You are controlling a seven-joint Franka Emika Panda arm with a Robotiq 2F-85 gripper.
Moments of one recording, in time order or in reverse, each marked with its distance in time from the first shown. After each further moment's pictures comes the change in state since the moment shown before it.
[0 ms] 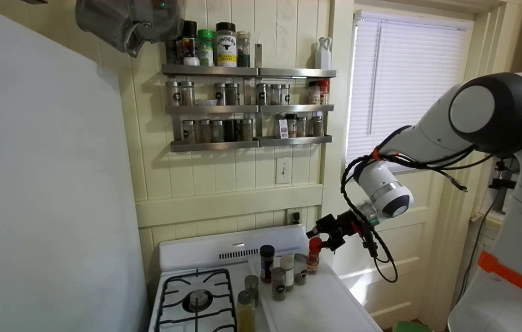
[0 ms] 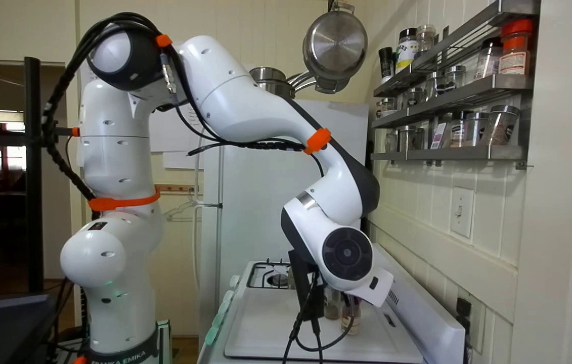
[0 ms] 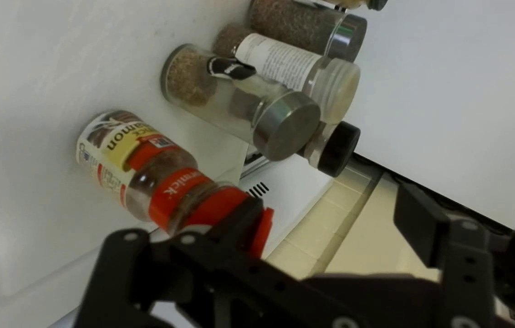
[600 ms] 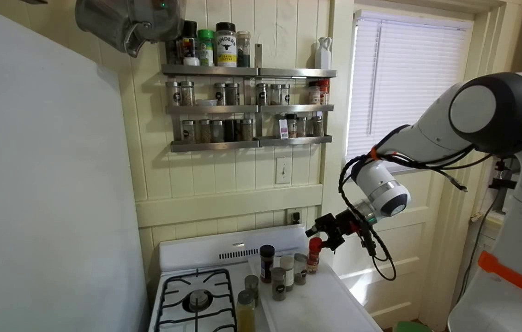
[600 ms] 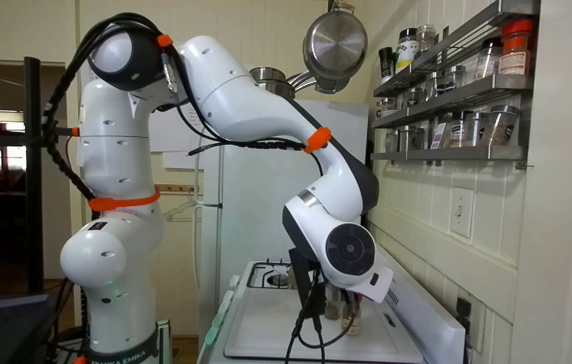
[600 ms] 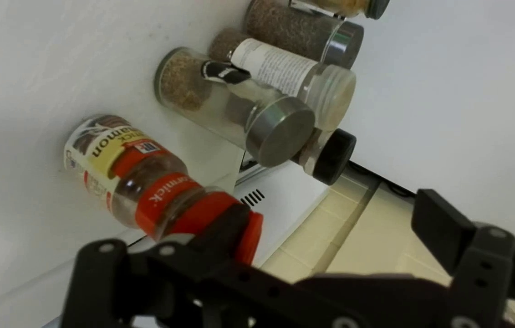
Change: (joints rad) arm 0.001 -0.002 0.017 0.006 -0.018 0.000 0.003
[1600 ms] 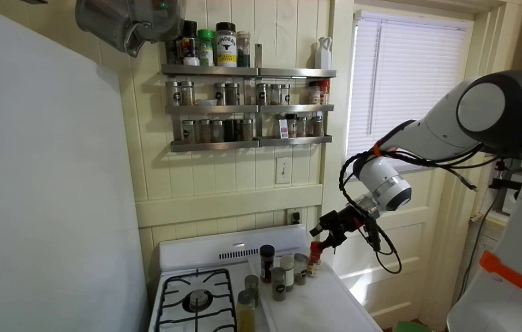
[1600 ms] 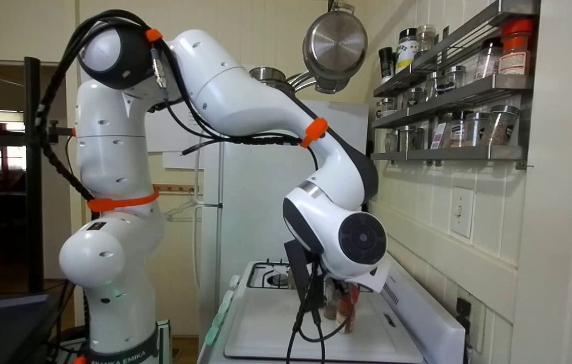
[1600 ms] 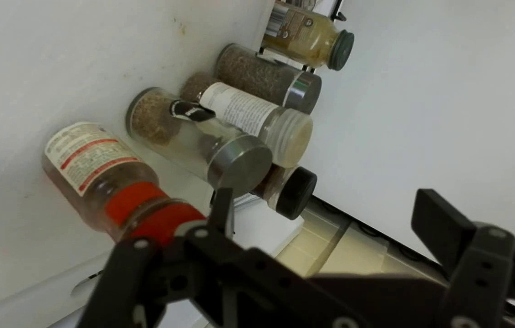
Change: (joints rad) arm -0.018 -0.032 -0.013 0.017 -0.139 -0.116 0.030
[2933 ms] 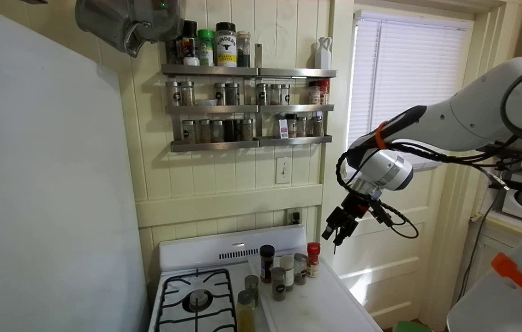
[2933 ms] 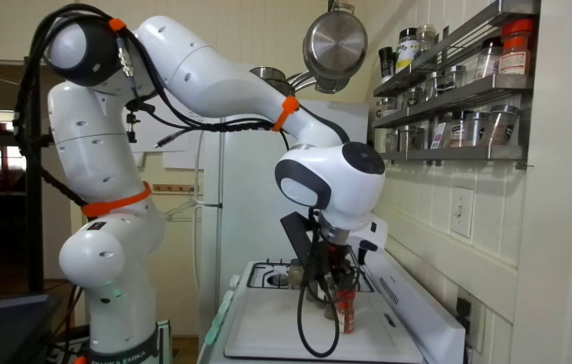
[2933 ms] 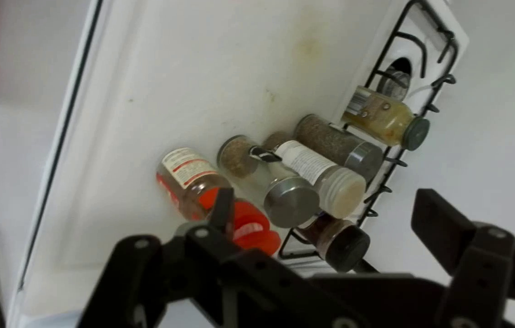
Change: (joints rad) arm 0.001 -0.177 0.072 -0.002 -0.447 0.146 0.265
